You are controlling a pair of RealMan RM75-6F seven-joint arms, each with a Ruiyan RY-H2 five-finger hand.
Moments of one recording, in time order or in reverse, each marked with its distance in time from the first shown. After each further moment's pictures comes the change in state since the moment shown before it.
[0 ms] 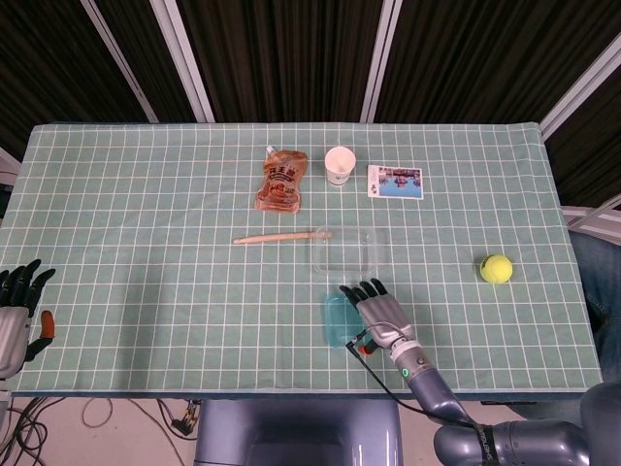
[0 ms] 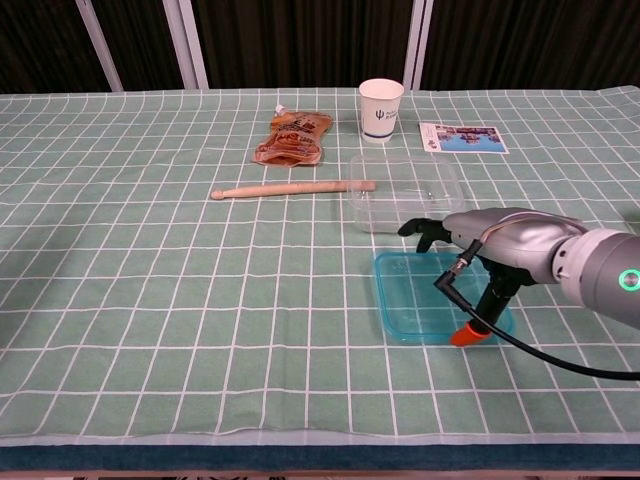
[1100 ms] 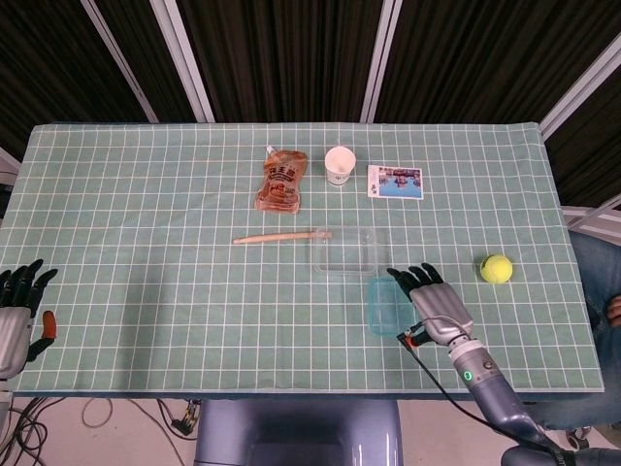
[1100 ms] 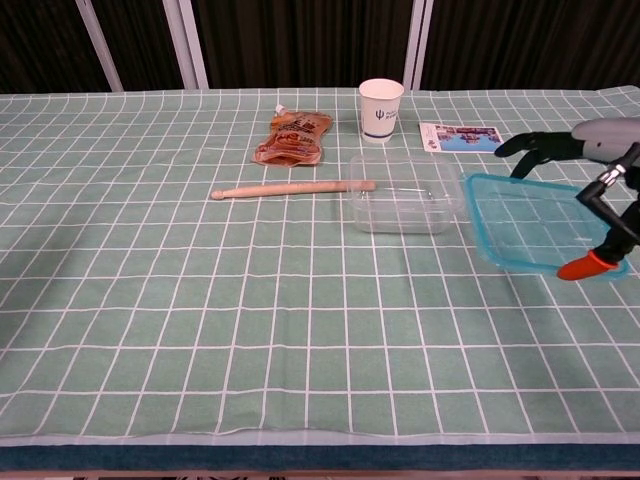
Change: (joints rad) left arm 0.000 -0.004 0.002 -0.002 0.011 0.006 0.006; right arm -0.115 0.388 -0.012 -0.245 -0.182 0.041 0.183
